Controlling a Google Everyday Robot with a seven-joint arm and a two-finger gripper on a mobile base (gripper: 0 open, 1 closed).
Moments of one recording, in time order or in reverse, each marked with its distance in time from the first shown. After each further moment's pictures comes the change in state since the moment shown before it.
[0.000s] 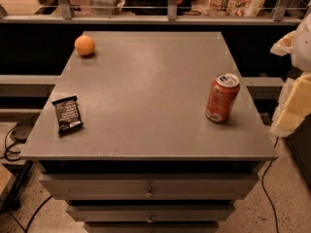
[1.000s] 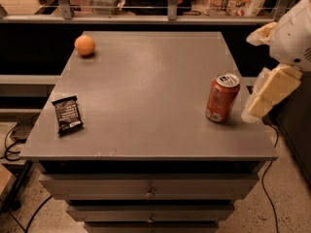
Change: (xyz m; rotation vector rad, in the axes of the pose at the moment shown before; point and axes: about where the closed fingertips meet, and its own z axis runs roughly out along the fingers) arm -0.047 -0.016 0.009 0.029 -0.228 -0.041
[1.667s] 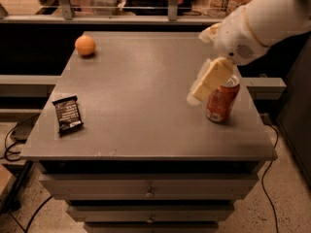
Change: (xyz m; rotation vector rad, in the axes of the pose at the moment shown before) arm -0.083 -0.033 0.076 -0.048 -0.232 -0.012
